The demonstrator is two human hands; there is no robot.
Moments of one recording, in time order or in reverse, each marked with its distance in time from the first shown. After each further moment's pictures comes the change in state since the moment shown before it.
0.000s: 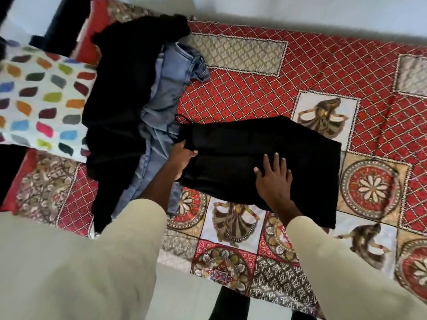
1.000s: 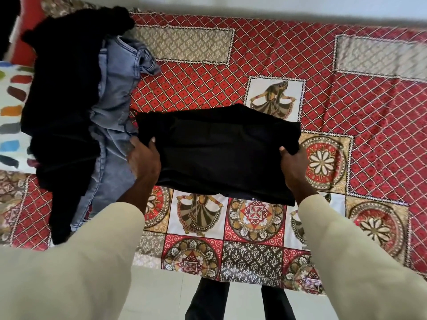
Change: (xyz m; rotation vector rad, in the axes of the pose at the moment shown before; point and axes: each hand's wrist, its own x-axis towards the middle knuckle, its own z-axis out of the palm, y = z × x) left_hand -0.054 0.010 0.056 0.676 0.659 0.203; right_hand 0.018 0.138 -0.062 0.833 0.430 0.451
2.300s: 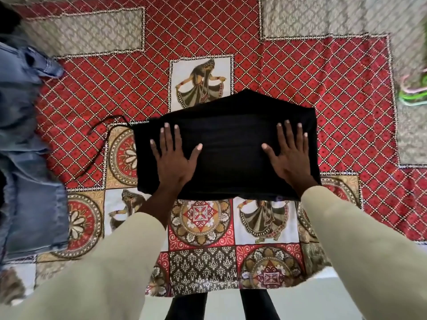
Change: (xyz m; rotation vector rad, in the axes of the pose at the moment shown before) left_hand -0.155 0.137 0.153 0.241 -0.269 0.674; right_hand 0.107 0.130 -0.131 -0.865 -0.082 -0.478
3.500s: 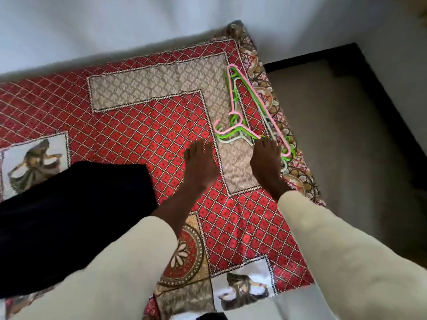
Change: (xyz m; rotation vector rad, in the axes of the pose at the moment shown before) left_hand -0.009 0.533 -0.009 -0.139 -0.149 0.450; right_hand 0.040 0.364 -0.163 -0.093 0.440 0.202
